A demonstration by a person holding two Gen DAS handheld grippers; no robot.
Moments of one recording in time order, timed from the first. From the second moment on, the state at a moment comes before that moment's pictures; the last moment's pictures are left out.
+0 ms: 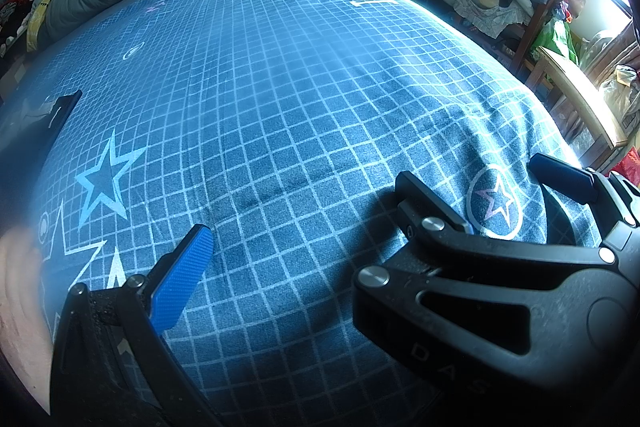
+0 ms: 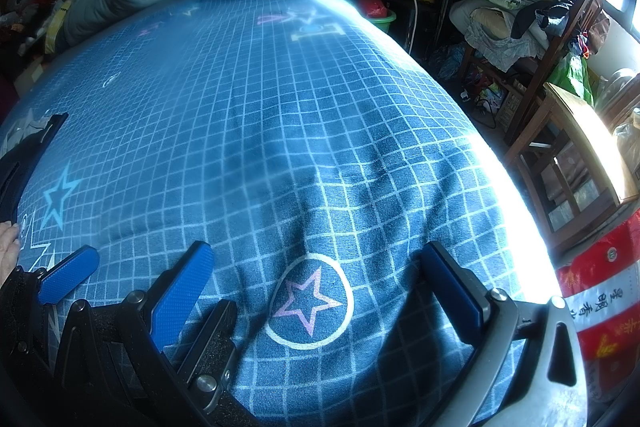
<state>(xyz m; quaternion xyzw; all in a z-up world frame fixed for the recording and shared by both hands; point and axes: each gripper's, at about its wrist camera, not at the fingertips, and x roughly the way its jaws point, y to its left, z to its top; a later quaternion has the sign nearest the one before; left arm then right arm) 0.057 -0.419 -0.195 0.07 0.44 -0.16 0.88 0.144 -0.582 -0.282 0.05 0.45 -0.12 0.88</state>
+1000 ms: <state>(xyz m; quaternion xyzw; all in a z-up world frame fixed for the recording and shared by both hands) 0.055 -0.416 -0.194 0.07 0.44 -0.16 0.88 0.143 -0.582 -0.282 0.05 0.45 -0.12 0.88</state>
